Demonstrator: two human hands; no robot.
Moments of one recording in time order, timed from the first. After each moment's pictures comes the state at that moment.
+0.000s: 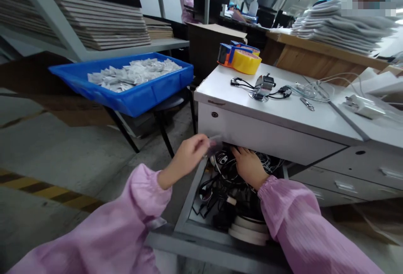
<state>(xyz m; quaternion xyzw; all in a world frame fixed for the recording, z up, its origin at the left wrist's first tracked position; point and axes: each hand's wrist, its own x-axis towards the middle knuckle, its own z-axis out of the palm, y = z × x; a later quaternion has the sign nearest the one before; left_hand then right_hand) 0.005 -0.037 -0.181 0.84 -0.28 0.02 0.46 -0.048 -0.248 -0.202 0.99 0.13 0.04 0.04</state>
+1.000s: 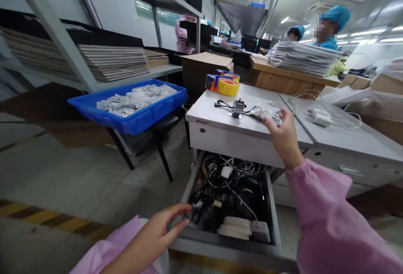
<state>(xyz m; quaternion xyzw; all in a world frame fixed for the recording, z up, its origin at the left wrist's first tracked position) -0.129 0.018 -0.184 0.85 -0.20 -0.20 0.44 -0.066 -0.319 -0.036 0.83 -0.13 0.39 -0.37</state>
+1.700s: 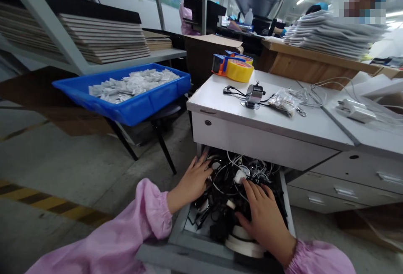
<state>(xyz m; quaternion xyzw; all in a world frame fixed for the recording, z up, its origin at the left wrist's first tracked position) -0.021 -0.049 -0.247 0.90 -0.40 0.02 0.16 -0.157 -0.261 -0.215 0.99 0.10 0.10 -0.01</state>
